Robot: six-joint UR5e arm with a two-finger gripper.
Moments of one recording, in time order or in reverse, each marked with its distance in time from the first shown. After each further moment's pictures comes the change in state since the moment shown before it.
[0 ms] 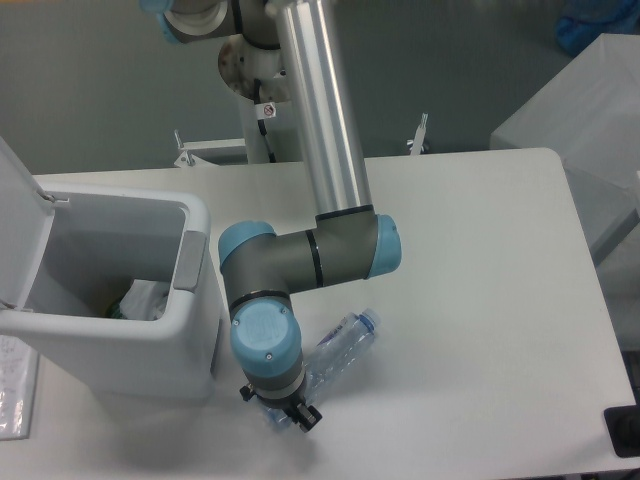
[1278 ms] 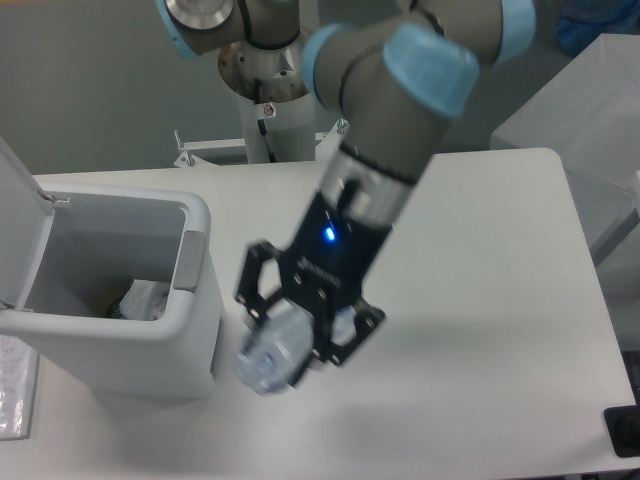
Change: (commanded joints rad) arm 0.204 0.388 0.114 0.002 -0.929 -0.291
